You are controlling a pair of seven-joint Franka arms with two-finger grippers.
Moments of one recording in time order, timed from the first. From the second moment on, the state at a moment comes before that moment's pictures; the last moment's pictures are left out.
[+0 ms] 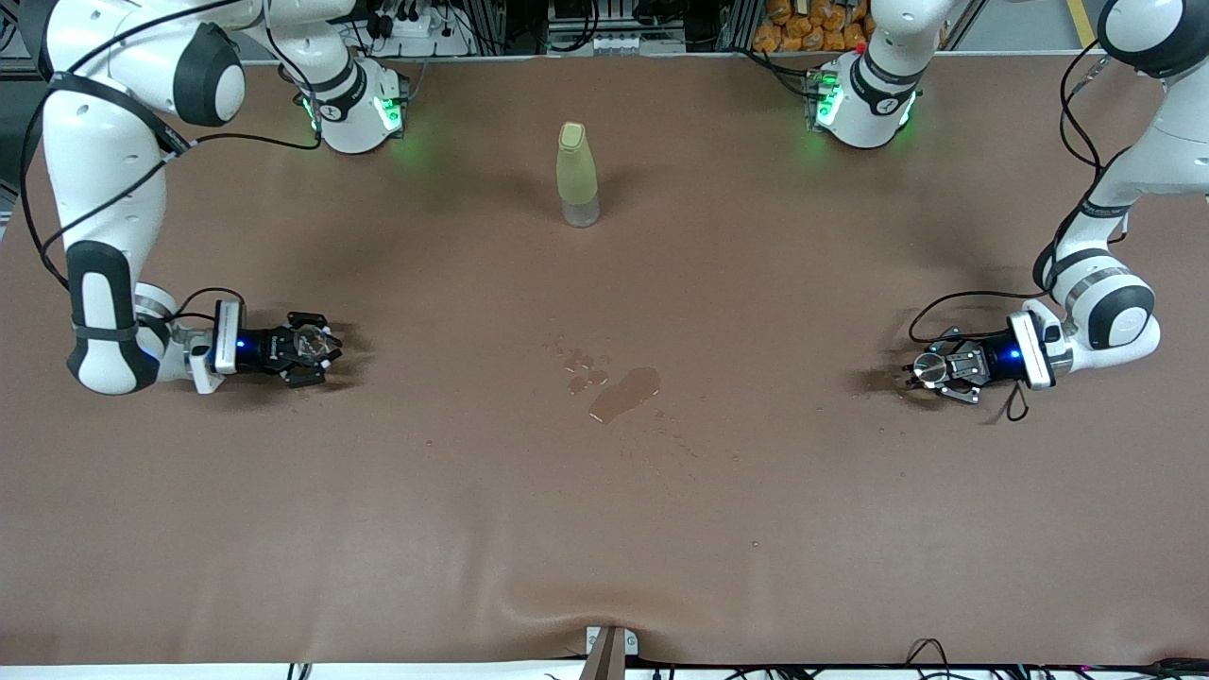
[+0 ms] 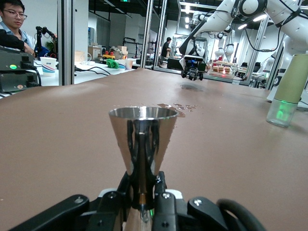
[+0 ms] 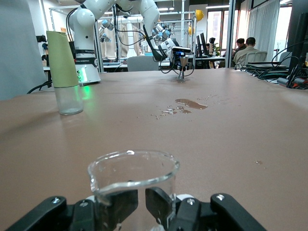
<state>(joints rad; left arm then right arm) 0.71 0.85 -0.32 -1.81 -1.04 1.76 2.45 0.03 0.89 -0.45 -1.80 1.31 1.30 -2.77</state>
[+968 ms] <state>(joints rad) 0.71 0.87 -0.32 -1.81 -1.04 1.76 2.45 0.03 0.95 -0.42 -1.78 1.33 1.36 -2.74</state>
